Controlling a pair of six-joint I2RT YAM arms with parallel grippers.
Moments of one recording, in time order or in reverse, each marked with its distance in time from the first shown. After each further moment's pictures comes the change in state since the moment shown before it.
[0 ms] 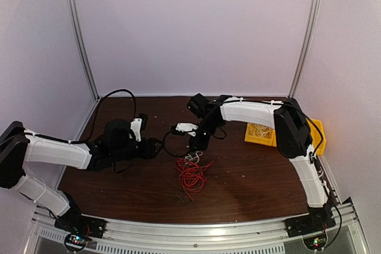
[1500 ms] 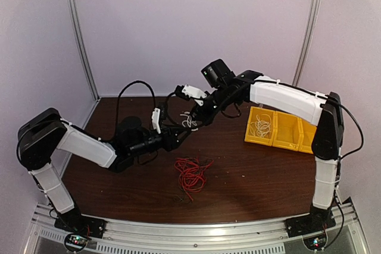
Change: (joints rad) left arm -0.081 0.311 0.122 0.634 0.222 -0.008; right arm 0.003 -0.358 -0.103 0.131 -0.001 0.141
